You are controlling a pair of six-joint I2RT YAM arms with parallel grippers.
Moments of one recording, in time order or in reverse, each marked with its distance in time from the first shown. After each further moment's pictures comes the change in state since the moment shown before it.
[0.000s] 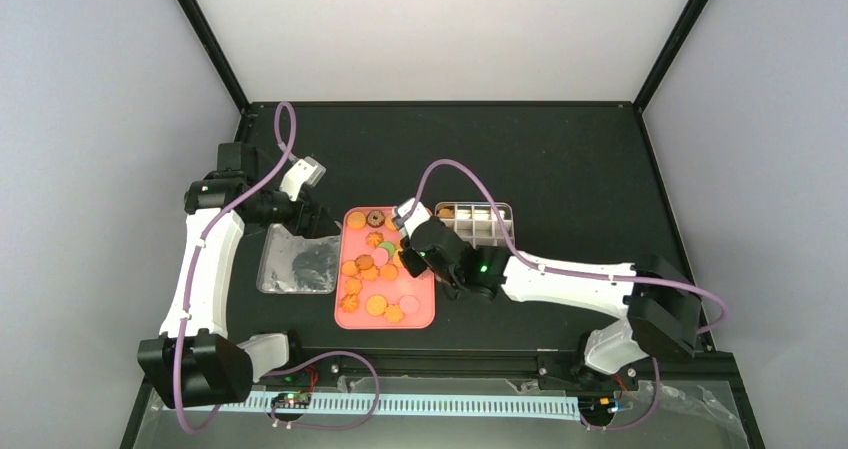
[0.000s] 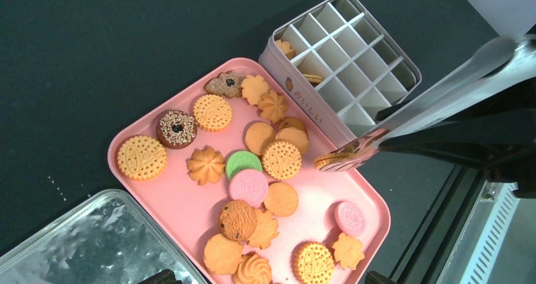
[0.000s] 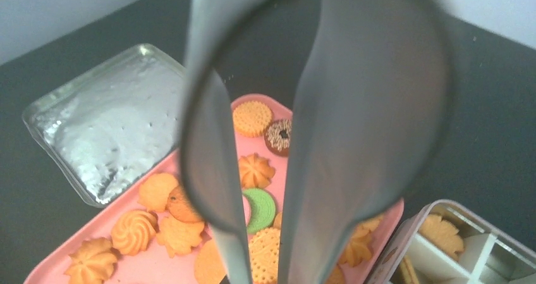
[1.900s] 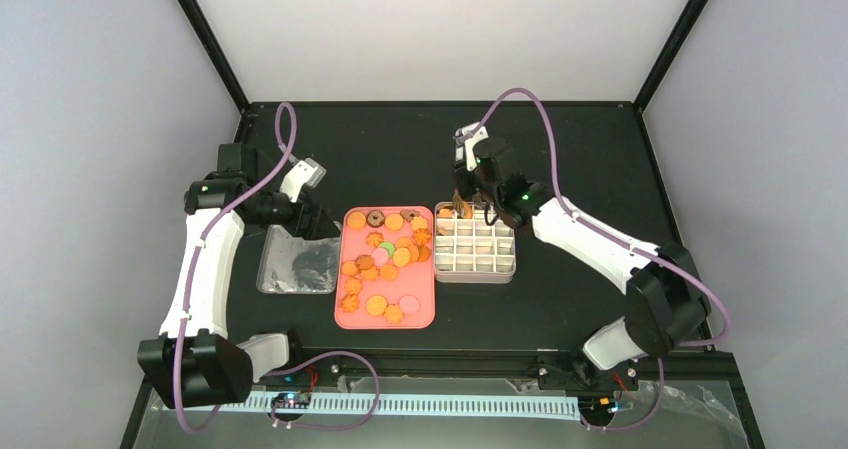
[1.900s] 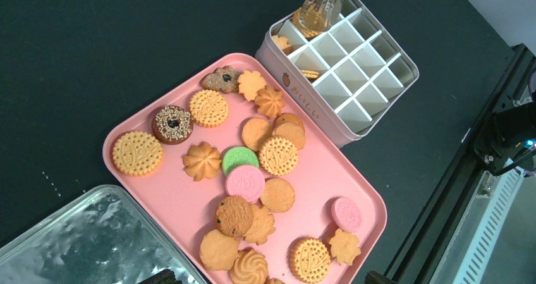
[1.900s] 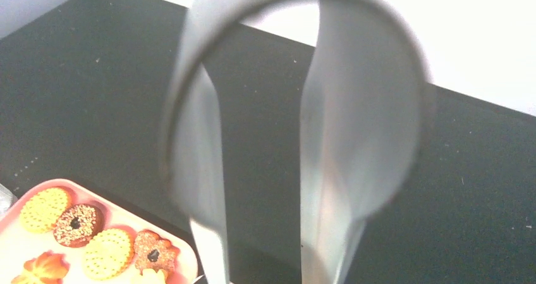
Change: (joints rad) left arm 0.000 -0.001 0.000 -0.018 0.000 0.007; right arm -0.505 0.022 0.143 -0.068 -0.185 -0.144
